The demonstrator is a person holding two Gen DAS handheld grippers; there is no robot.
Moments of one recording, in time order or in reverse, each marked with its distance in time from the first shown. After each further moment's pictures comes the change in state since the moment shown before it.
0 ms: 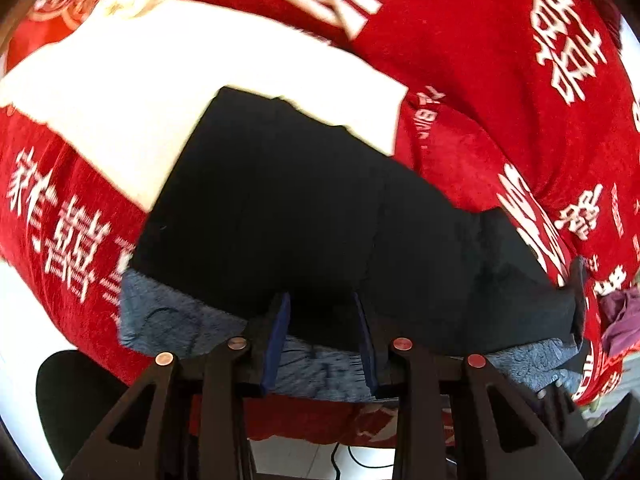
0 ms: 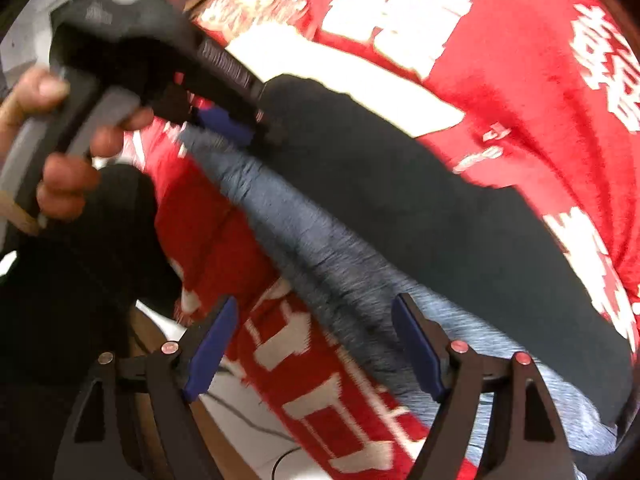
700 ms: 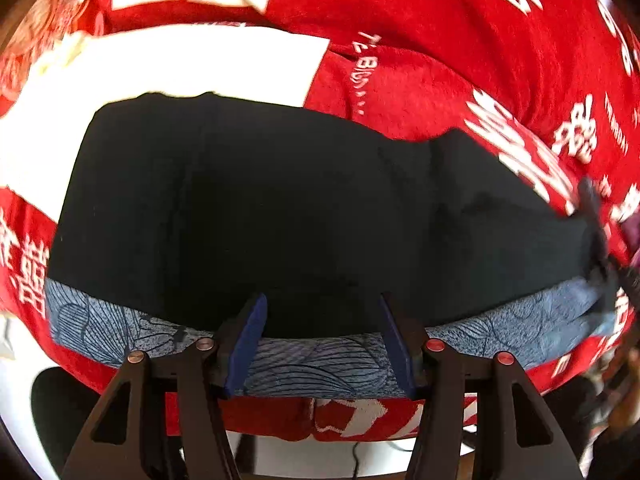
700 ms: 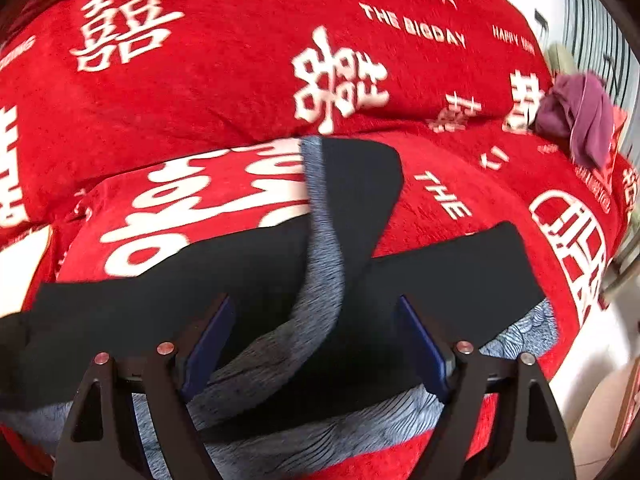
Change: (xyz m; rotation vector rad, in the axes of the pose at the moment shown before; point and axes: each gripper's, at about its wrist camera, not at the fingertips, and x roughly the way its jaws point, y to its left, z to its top) left arm 0.030 -0.082 -0.031 0.236 0.069 0.073; right arm -0.139 -0.286 -0.137 0.976 -0.046 -0.703
